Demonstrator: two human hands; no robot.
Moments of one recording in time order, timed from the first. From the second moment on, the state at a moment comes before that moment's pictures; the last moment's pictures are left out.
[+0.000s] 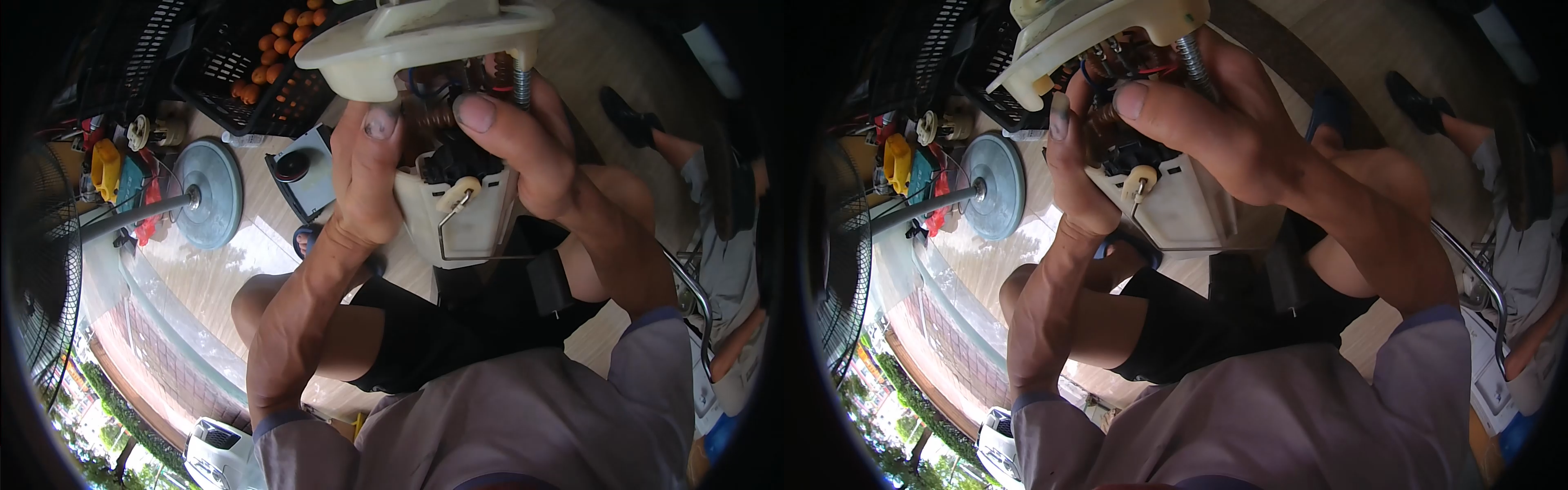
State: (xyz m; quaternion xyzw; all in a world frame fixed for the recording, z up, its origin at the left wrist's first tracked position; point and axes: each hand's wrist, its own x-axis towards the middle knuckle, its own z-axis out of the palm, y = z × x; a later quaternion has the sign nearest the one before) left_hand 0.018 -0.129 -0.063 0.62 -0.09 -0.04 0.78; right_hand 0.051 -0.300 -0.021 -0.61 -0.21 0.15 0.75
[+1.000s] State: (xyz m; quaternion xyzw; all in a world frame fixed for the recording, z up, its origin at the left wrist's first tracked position) left_hand 0.012 -0.119 -0.070 0.60 -0.12 0.04 0.79; right_hand 0.039 -0.307 -0.034 -0.68 -0.34 0.00 0.65
